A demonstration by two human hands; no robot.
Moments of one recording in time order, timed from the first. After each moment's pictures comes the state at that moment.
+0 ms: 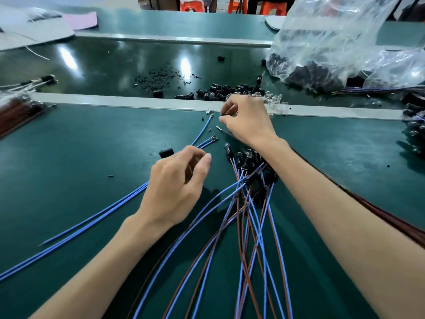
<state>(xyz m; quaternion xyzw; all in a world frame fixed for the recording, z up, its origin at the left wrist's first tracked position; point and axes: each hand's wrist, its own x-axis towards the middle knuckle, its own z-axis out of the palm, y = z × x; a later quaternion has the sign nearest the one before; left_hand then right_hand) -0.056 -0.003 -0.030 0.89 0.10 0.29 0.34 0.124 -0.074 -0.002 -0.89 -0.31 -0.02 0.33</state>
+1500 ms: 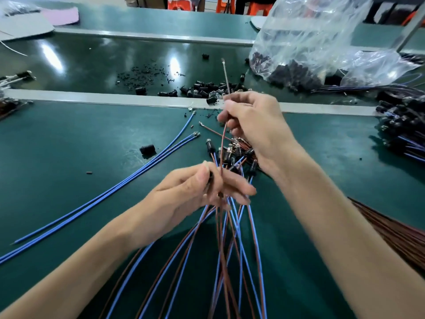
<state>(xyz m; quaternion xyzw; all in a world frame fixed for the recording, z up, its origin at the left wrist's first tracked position) -0.060 -0.027 -0.022 0.58 -0.18 -0.05 0.79 0.059 -0.129 0.044 -0.72 -0.16 0.15 0.66</state>
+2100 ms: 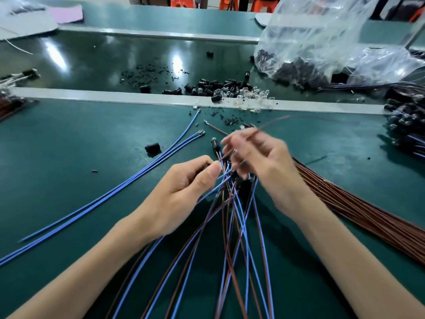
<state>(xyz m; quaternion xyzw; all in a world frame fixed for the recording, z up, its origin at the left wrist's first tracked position) -0.065 -0.027 -0.020 0.79 -0.06 0.12 0.60 0.041 -0.166 -0.010 -0.63 -0.31 0.19 0.69</state>
